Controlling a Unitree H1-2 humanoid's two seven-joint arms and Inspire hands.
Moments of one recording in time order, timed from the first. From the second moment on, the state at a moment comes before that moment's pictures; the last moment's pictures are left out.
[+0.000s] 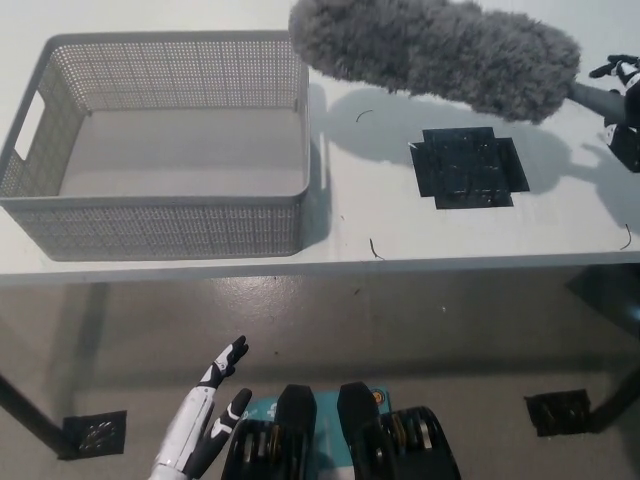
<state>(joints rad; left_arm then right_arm) -0.01 0.14 -0.14 0.25 0.31 -0.42 0.07 -0.76 -0.54 0.34 0.66 -0.75 -0.12 -0.32</state>
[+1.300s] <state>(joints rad) -0.01 0.14 -0.12 0.26 0.31 -0.42 0.07 -0.79 -0.56 0.35 0.69 -0.67 0.06 0.17</state>
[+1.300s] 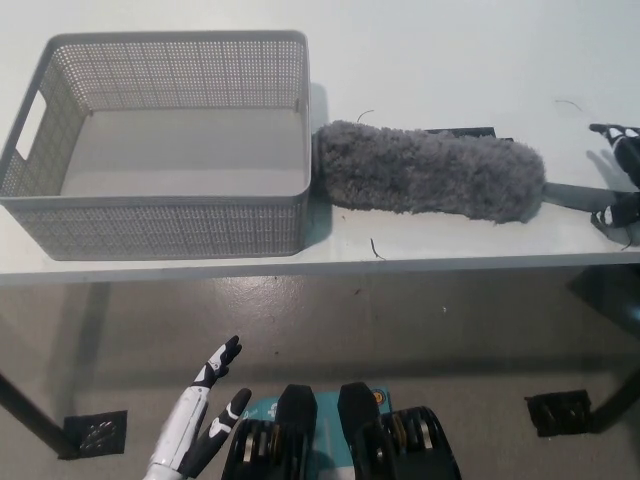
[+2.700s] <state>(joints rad) -0.01 0.14 -0.12 0.29 0.31 -0.41 0.07 -0.51 -0.54 -0.06 0.35 0.11 0.21 0.35</state>
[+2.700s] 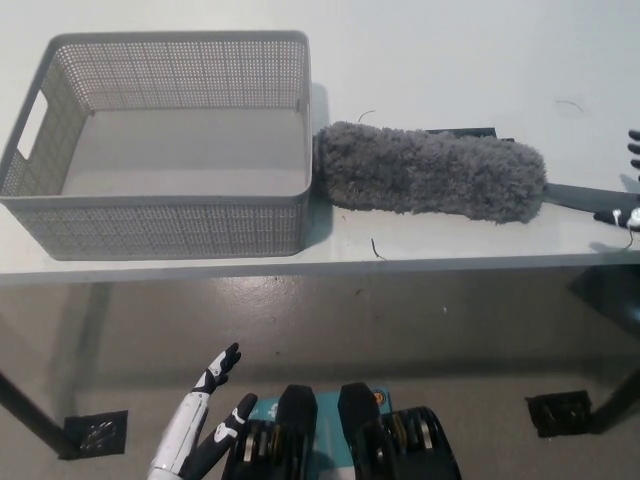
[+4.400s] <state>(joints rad) -0.03 0.12 -0.13 0.29 0.31 -0.42 0.07 0.04 0.05 0.16 0.20 -0.24 -0.26 0.01</state>
